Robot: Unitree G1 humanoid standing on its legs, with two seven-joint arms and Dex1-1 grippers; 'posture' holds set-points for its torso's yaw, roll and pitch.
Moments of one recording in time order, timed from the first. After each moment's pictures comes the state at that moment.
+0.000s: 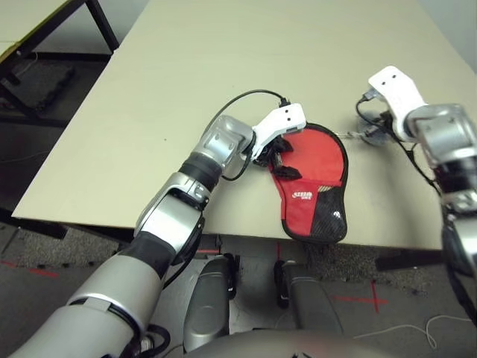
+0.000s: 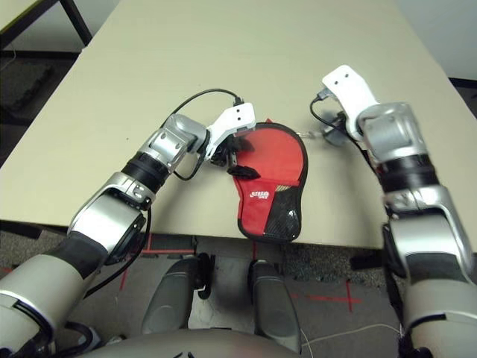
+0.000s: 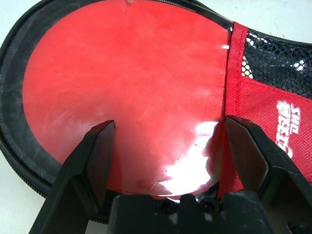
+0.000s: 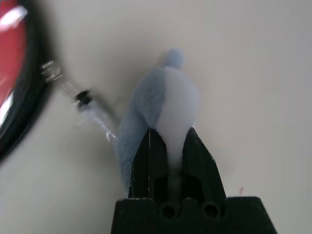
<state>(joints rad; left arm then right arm) -1.08 0.10 -0.36 0.83 0.09 0.37 -1.17 -0.70 -0.86 0.19 0.01 -0.11 1.14 0.78</state>
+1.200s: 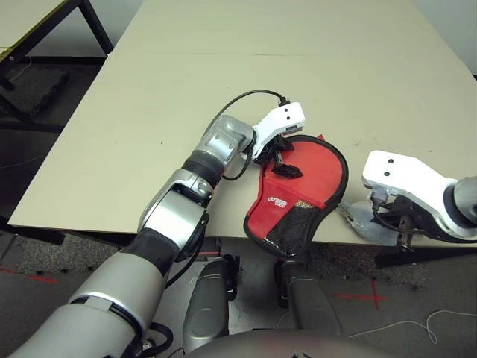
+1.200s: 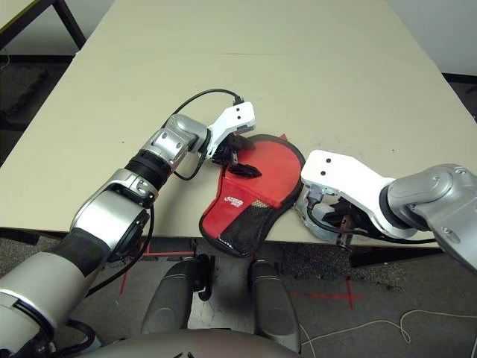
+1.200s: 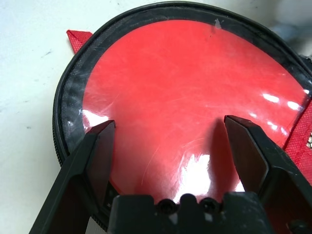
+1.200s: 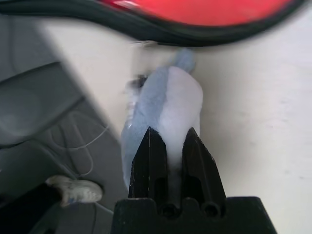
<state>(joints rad) -1.12 0.08 -0.33 0.95 0.09 0.28 -1.16 -0.44 -1.28 0.21 -0.66 0.41 1.32 0.85</state>
